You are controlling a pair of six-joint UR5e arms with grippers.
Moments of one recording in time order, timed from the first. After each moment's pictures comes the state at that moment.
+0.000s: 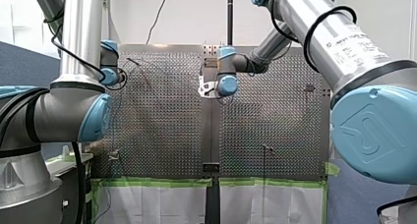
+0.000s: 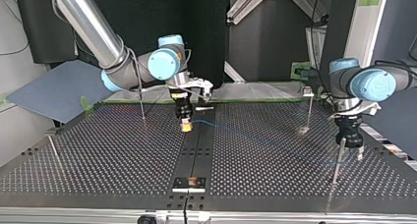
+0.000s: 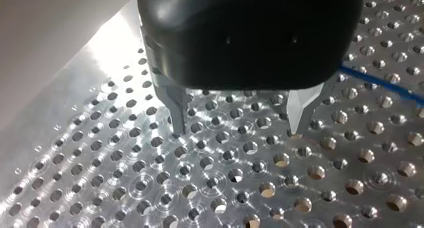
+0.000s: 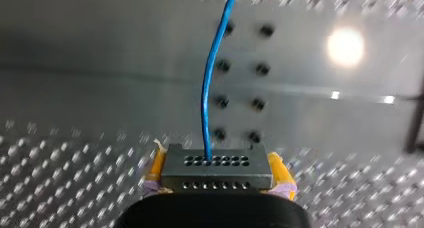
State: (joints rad) left arm 0.27 -1.77 -1.81 -2.55 -1.51 -2.12; right arm 2.29 -0.91 1.25 -0.30 1.76 1.52
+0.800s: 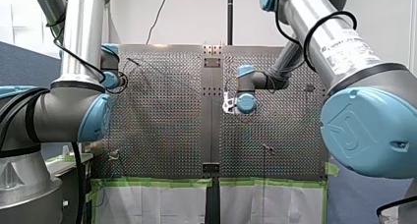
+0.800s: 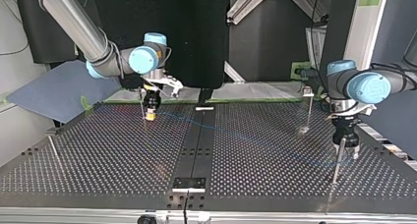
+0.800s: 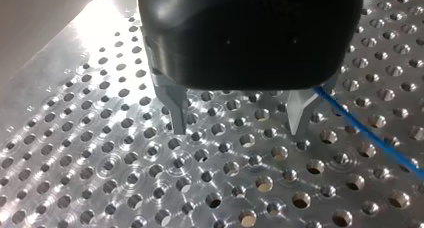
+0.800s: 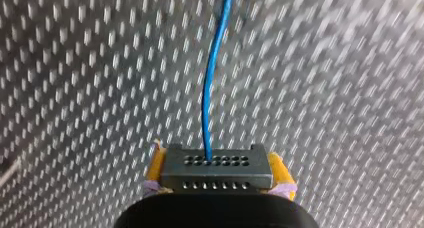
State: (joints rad) left arm 0.26 -1.80 -1.80 -2.54 -1.51 -2.12; right arm 2.16 -0.91 1.45 -0.48 1.93 1.56
